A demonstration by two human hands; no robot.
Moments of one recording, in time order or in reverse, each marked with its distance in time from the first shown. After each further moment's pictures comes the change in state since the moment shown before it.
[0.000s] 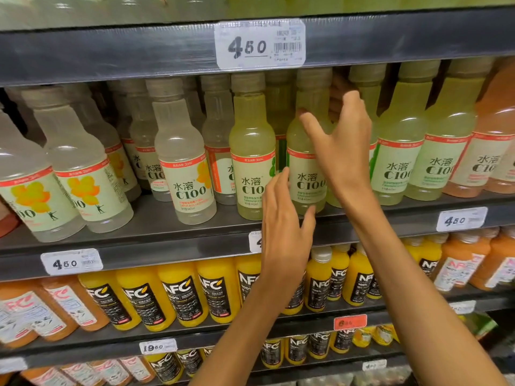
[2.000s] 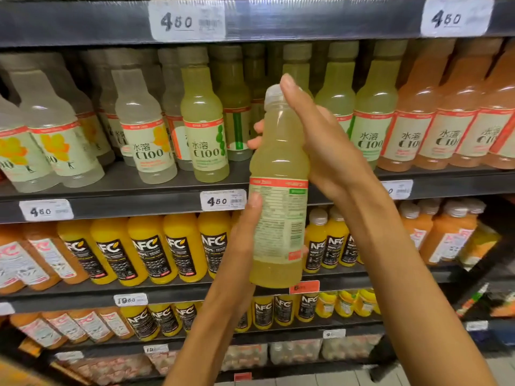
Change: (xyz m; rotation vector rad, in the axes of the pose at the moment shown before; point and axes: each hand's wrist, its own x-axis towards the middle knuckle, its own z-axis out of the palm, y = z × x) left_hand -0.097 0.055 -0.002 -1.011 -0.361 -0.403; right_hand -0.032 0.002 -0.102 0.926 -0.700 0.411
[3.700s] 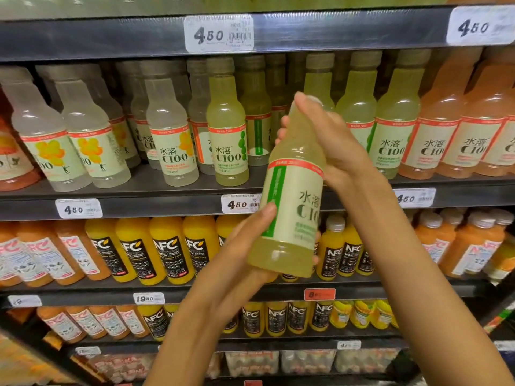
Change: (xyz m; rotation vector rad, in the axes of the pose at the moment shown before) left_hand -0.021 0.033 -0.016 -0.137 -0.060 -0.155; right_hand 0.014 0.002 0.011 0.191 0.094 0.090
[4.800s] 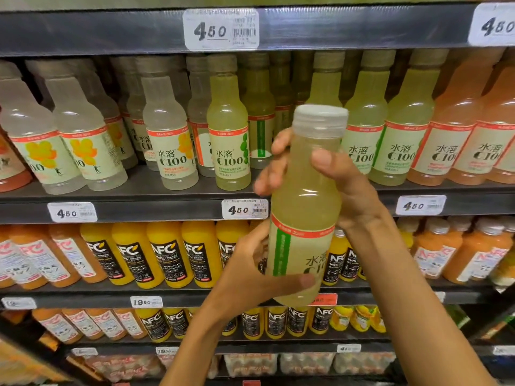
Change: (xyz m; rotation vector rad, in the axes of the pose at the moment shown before) left_hand 0.022 -0.024 -0.030 0.666 0.042 0.300; right_hand -0.017 0.022 -0.005 0.016 -0.564 -0.136
